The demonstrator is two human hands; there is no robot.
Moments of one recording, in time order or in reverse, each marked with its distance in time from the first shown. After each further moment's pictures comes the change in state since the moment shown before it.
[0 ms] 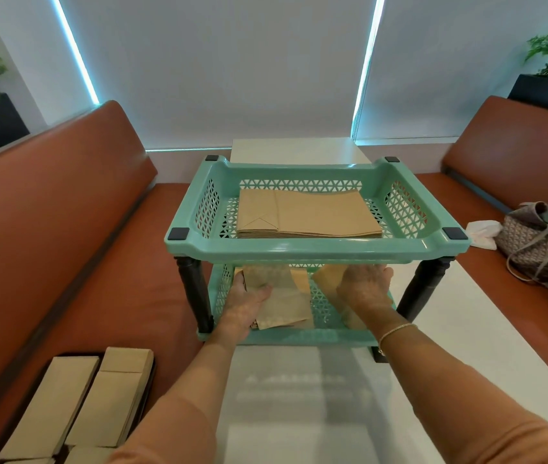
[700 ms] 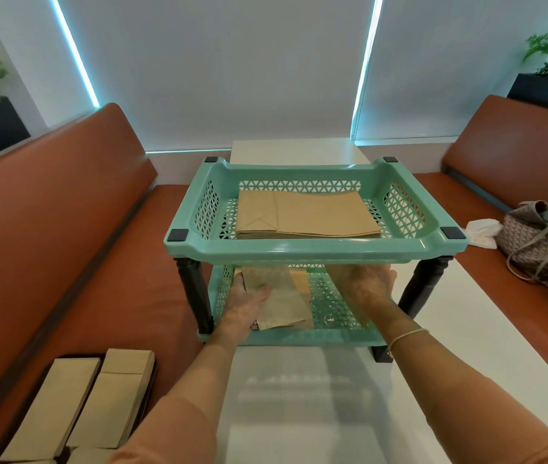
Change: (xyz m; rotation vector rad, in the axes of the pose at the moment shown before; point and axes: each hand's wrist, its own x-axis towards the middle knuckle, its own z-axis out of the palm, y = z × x) left_hand 0.004 -0.005 -0.001 -0.001 0.019 -0.023; right_hand 0.002 0.005 -0.004 0.472 0.115 0.103
